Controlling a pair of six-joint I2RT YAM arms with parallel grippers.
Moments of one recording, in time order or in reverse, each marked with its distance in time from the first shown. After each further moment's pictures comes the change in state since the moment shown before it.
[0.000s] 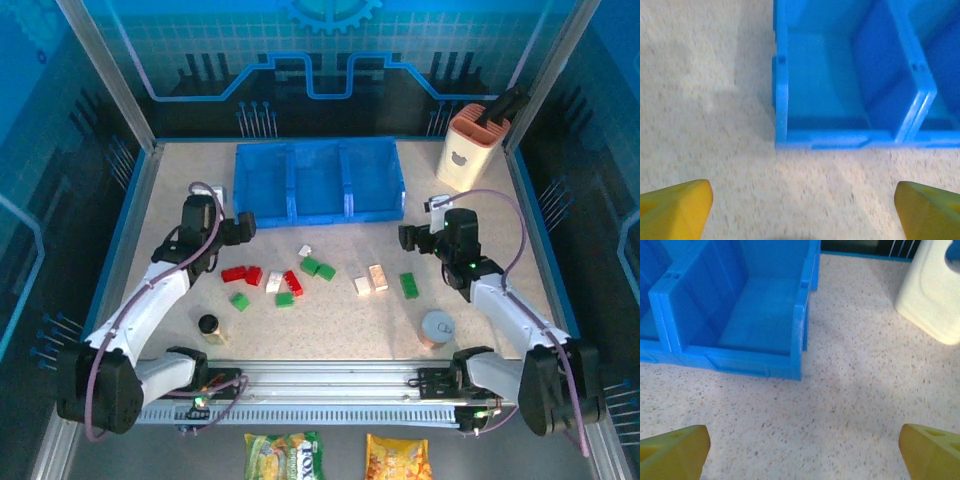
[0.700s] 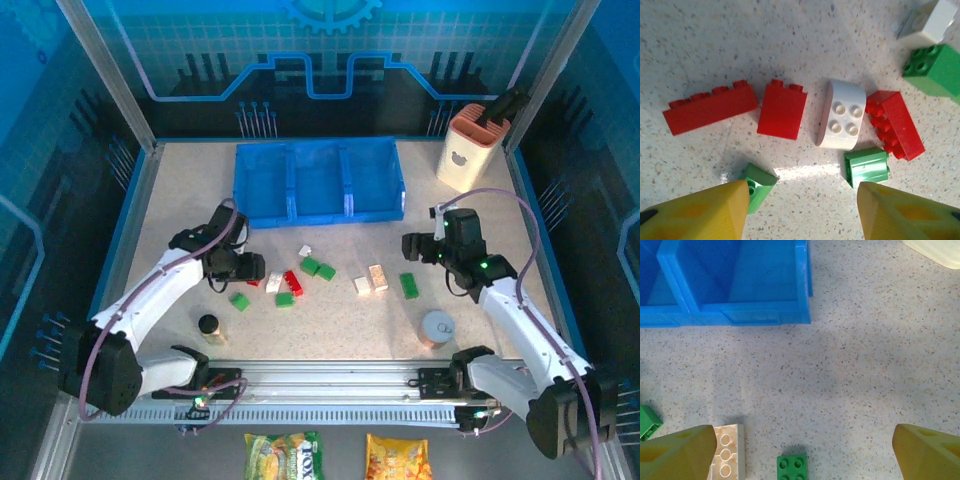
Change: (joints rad) left arm -0.150 0.113 0.088 -0.503 0.157 -0.093; right arm 0.055 -0.113 0.124 -0.429 0.031 0.156
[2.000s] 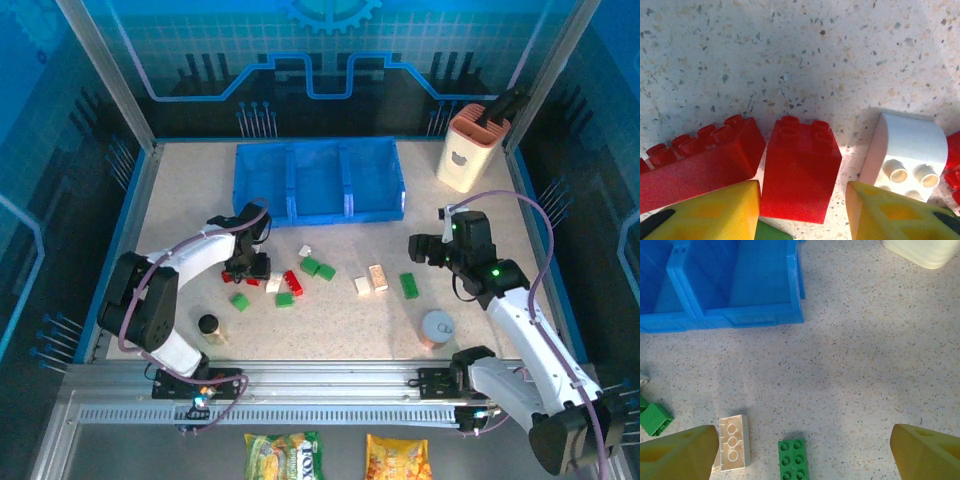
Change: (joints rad) left arm -0.019 0.352 0.071 0.080 -0.097 0.027; right arm 0.000 -0.089 0.049 -0.130 0.021 0.035
